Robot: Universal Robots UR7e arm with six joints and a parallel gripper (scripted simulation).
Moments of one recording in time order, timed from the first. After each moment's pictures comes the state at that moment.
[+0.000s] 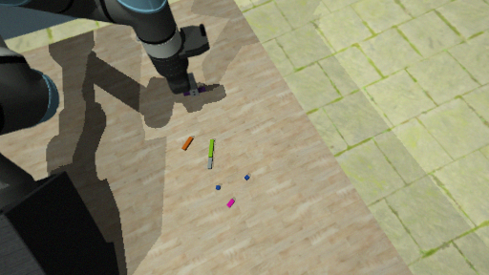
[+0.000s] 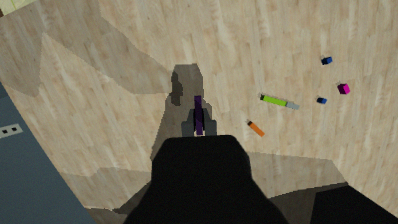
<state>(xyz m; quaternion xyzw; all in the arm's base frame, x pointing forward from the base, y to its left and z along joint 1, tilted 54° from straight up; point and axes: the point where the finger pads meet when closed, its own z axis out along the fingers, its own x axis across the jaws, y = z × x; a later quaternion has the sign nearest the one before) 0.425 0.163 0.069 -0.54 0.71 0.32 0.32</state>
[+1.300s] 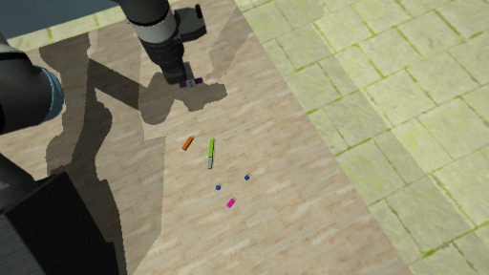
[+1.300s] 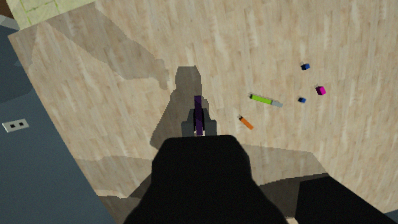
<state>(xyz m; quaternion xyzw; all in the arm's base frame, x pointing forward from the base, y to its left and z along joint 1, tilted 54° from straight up) 0.420 0.127 0.095 -0.54 0.71 0.32 0.33</state>
